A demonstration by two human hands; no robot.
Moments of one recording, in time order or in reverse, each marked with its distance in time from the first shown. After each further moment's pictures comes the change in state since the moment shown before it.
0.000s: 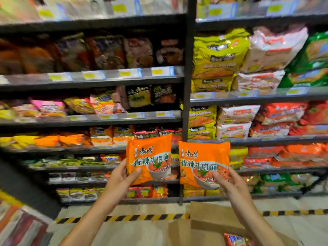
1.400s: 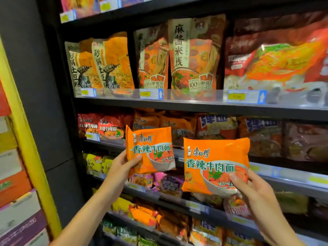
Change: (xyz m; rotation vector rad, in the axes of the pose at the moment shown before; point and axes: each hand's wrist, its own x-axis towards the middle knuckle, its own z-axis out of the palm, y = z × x) left_hand 0.215 0.148 -0.531 -0.170 0.407 0.336; right_hand 0.181 -0.167 0.568 0.133 -0.376 -0.258
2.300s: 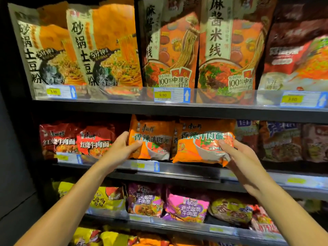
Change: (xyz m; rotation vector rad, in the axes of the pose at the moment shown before) left_hand 0.242 -0.025 -0.083 0.371 -0.283 0.073; right_hand 0.150 0.011 0.137 -0.072 0.131 -0.040
